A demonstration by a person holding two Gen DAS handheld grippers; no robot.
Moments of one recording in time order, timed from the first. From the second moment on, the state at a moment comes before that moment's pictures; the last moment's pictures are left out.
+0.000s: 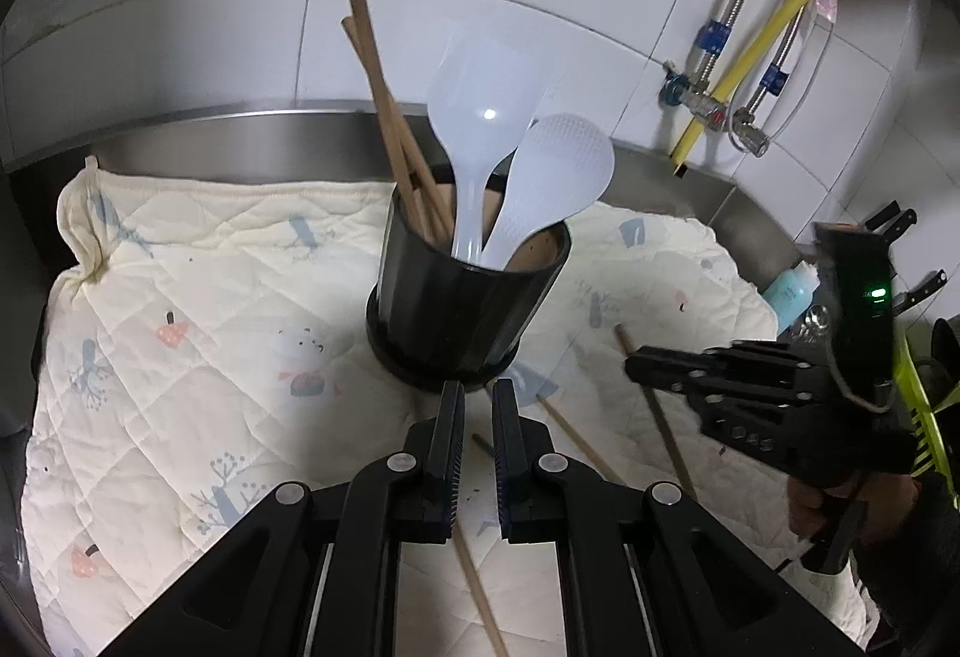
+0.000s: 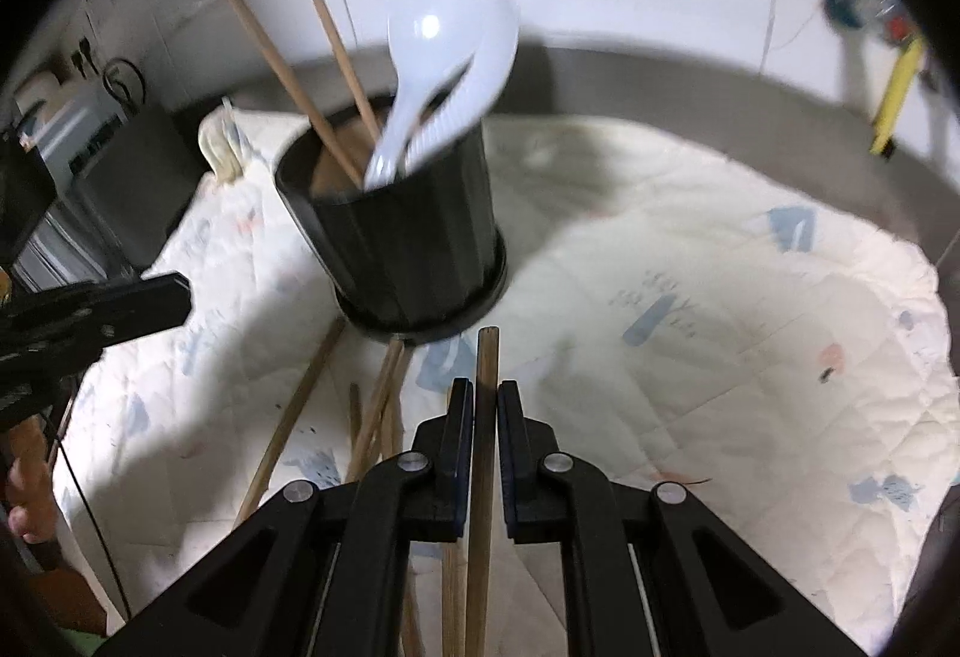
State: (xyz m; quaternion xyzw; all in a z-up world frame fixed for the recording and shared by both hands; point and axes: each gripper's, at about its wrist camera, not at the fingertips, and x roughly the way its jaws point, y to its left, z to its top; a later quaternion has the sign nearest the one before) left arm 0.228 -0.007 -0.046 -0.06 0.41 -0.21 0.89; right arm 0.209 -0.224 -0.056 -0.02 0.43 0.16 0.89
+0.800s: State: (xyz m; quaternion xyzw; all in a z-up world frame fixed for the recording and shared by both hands) left arm 0.264 -0.011 -0.116 -0.06 0.52 -0.18 0.83; right arm 0.220 -0.229 -0.095 -0.01 0.47 0.16 0.87
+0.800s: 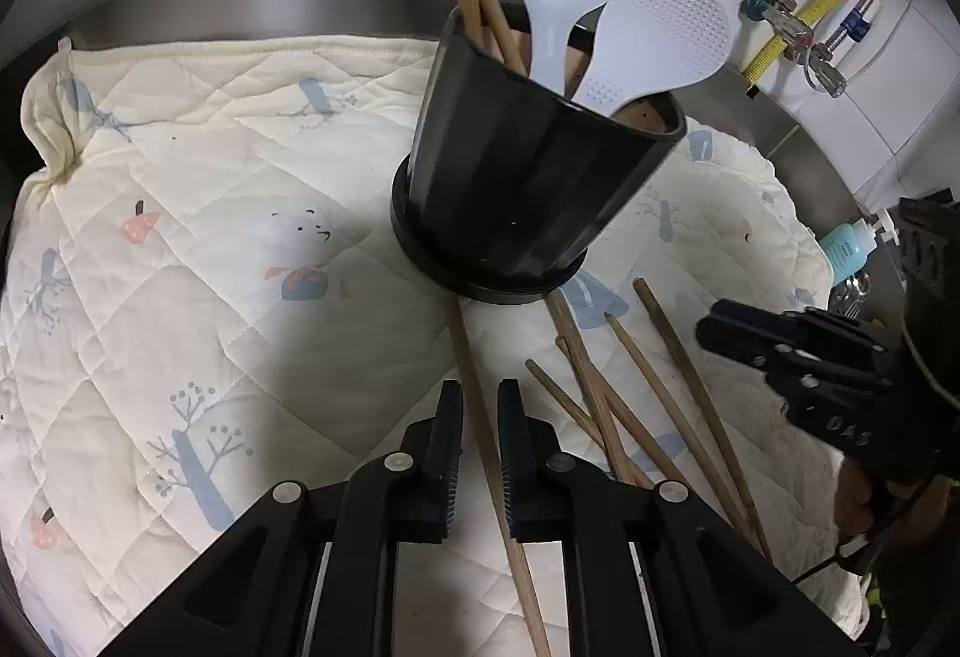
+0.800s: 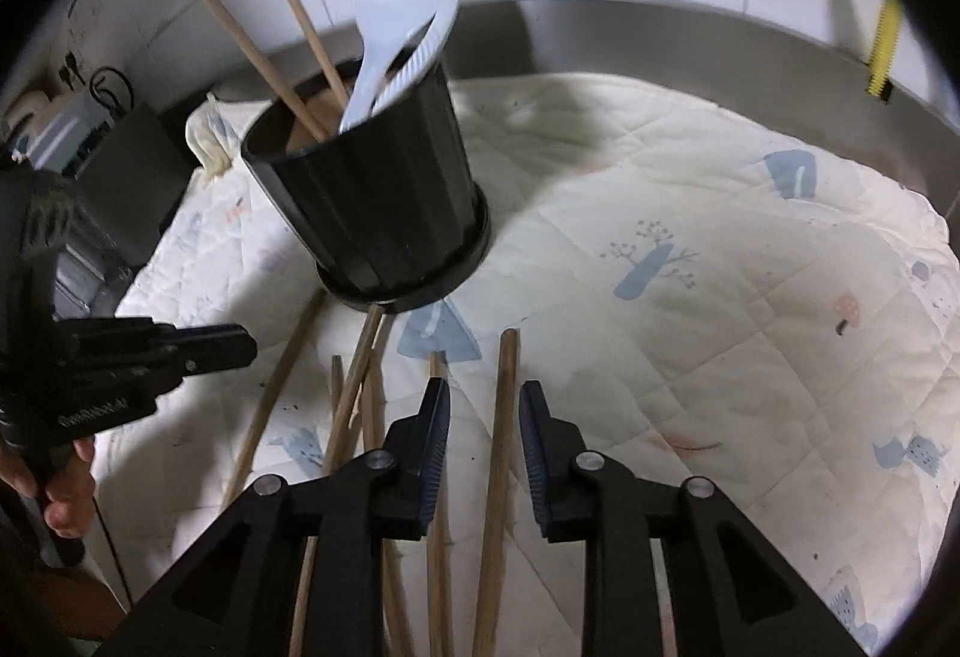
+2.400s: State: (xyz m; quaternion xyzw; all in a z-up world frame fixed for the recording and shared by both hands) left arm 0.265 -0.021 -0.114 -0.06 0.48 -0.17 0.86; right arm 0.178 -0.243 -0.020 -0.01 0.37 0.14 0.92
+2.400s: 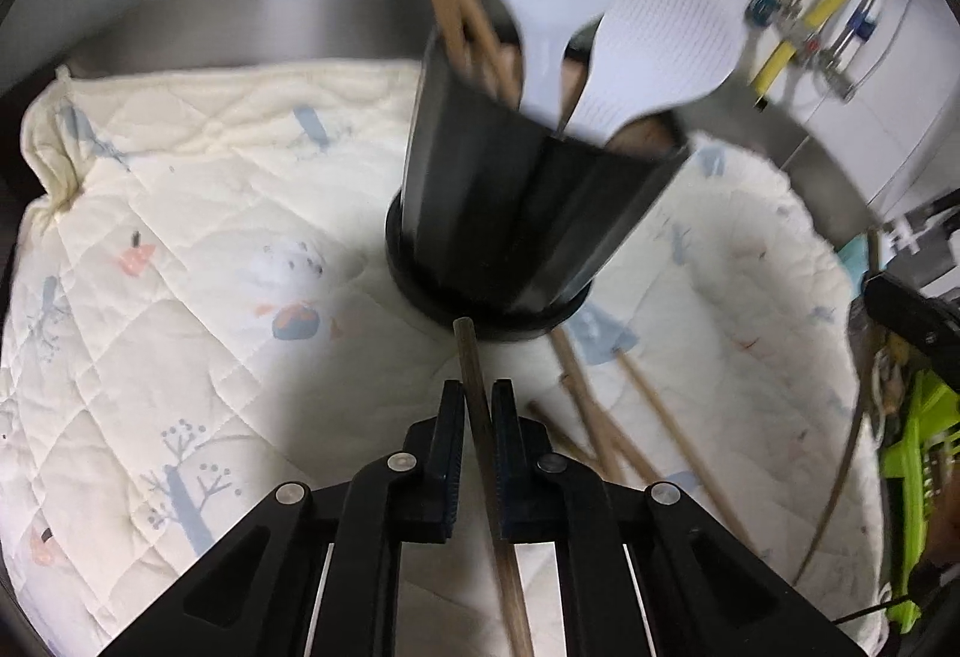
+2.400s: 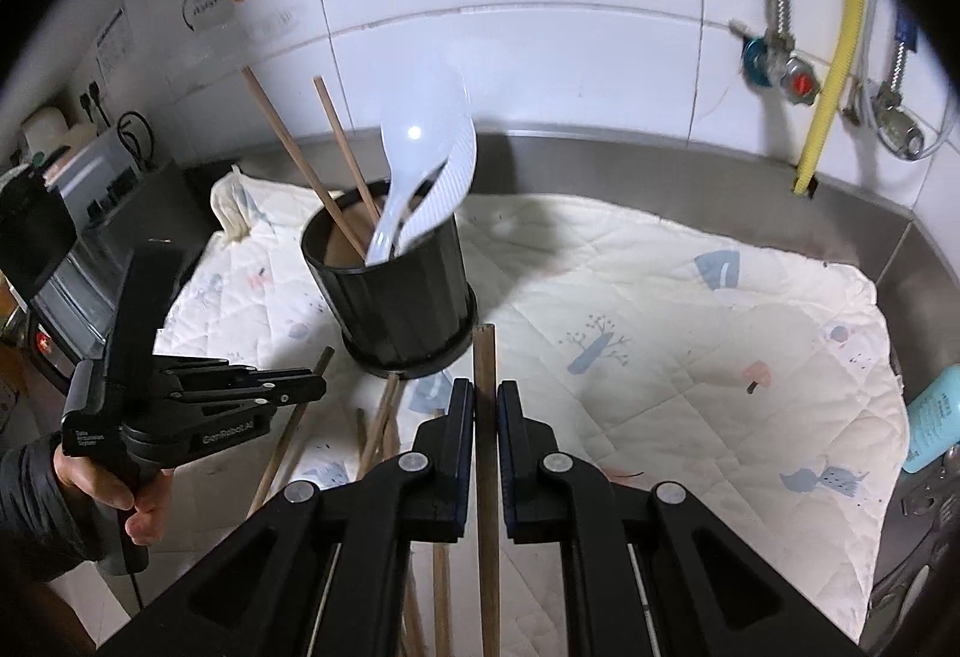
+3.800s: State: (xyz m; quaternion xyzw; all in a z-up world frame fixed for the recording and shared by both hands) left arm 0.270 -0.005 0.113 -0.08 0.22 -0.21 0.95; right arm 0.163 -0.245 0.048 0.02 0.28 0.13 0.95
